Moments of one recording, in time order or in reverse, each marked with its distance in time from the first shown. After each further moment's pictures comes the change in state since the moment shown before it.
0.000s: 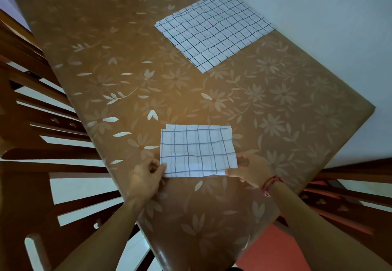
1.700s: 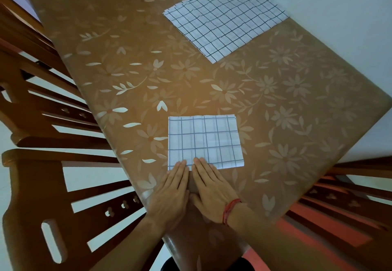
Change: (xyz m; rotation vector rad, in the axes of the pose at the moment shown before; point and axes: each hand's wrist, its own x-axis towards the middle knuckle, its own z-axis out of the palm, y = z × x) left_hand -0.035 -0.076 0.030 1.003 -0.132 0.755; right_hand -0.015 0.020 0.144 -0.944 0.109 -0.664
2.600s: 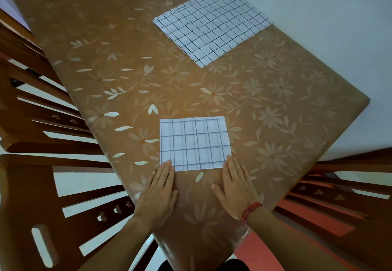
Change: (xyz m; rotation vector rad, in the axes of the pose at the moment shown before) left_hand -0.002 -0.005 -0.020 -0.014 -0.078 -0.070; right_hand -0.046 0.054 -0.006 -0.028 0.050 0.366
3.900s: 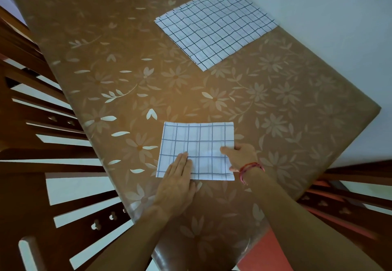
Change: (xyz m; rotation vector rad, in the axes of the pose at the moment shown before) left_hand 0.062 0.039 -0.018 -0.192 -0.012 -0.033; right_hand 0.103 0.009 -0.080 1.140 -0.130 0.736
